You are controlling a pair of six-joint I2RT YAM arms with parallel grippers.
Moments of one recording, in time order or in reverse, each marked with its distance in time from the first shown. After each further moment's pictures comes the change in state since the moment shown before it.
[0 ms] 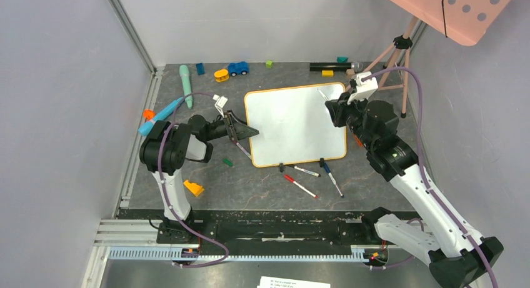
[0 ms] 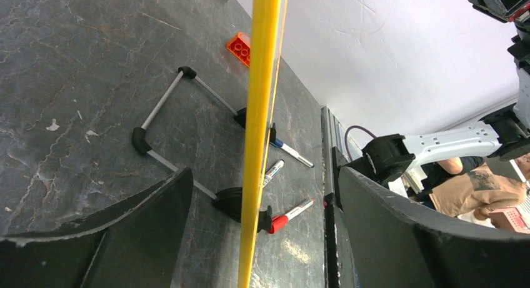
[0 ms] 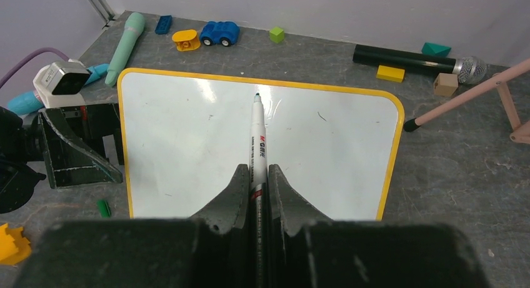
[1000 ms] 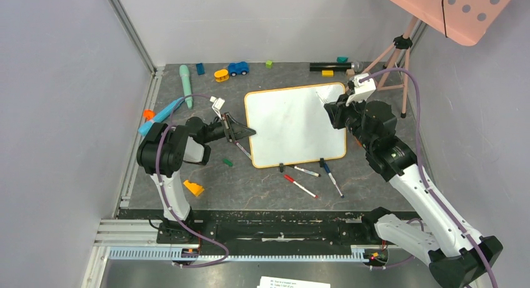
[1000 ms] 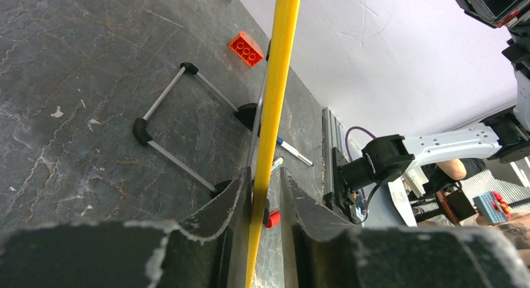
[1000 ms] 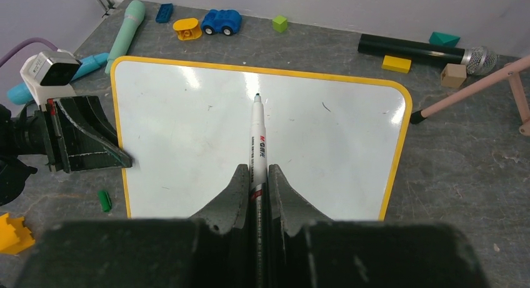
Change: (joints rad) left arm 0.019 -0.040 -0.054 0.000 0.000 0.006; right arm 0.000 0.000 -0.014 -0.015 -0.019 0.005
